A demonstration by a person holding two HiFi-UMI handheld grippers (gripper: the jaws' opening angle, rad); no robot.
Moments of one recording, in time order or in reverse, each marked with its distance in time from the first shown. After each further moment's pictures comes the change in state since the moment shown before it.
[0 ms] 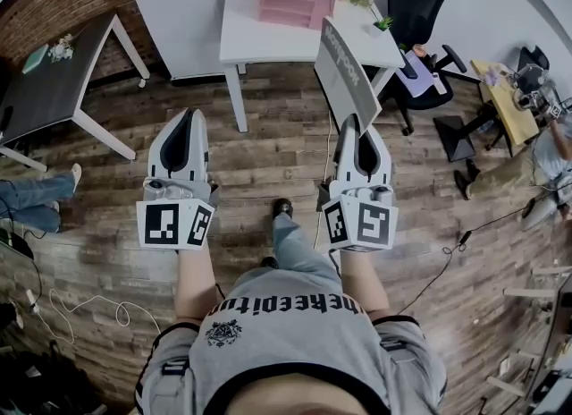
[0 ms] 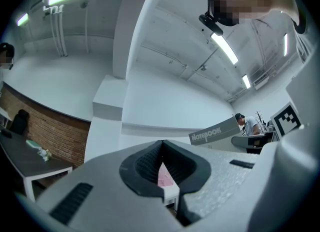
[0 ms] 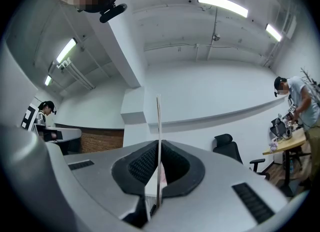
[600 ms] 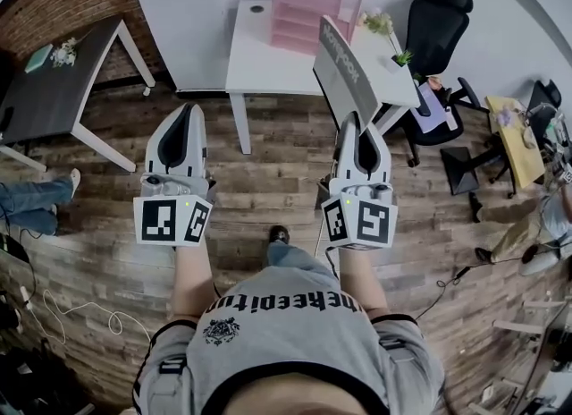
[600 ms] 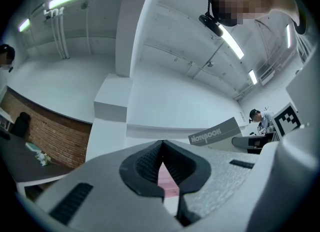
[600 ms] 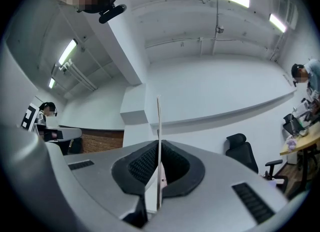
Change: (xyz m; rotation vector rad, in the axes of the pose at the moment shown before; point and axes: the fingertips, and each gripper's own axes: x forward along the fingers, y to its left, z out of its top) left arm 0.130 0.070 -0.020 0.021 -0.025 0.063; right arm 0.162 -0.012 -0.024 0.009 -0.020 0.071
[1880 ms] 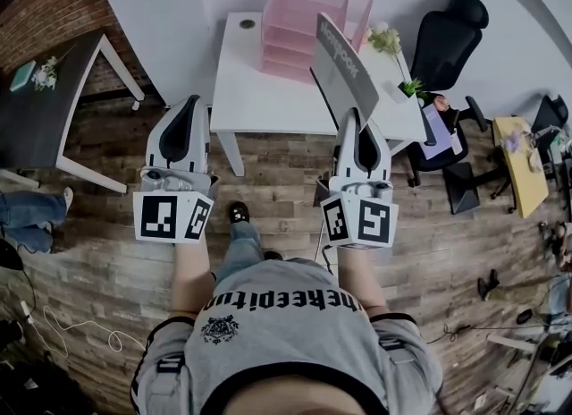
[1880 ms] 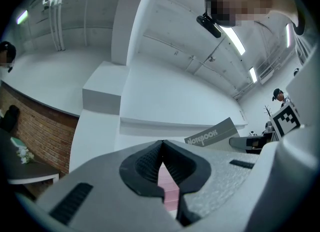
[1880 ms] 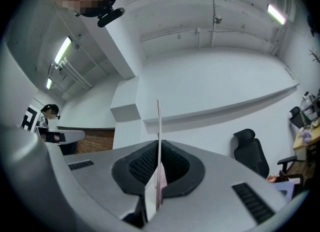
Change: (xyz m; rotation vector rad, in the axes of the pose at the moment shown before) left arm 0.192 0.036 -0.071 -0.002 -0.002 -0.034; right arm 0.182 -0.066 -0.061 0.022 -0.005 0.007
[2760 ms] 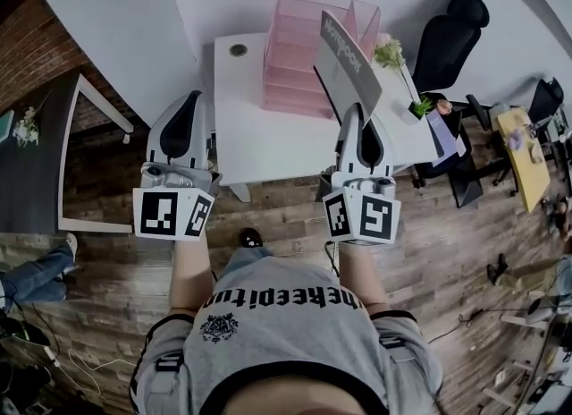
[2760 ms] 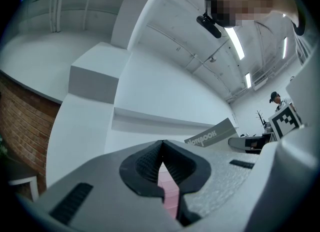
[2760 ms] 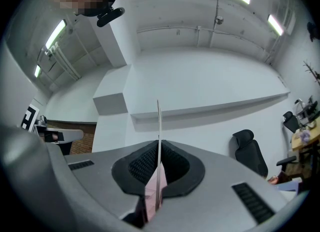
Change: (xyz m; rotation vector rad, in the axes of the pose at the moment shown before) left arm 0.168 0.110 -0.052 -0.041 0.009 -0.134; right arm 0.173 -0.002 -0.048 -0.036 -0.001 -0.140
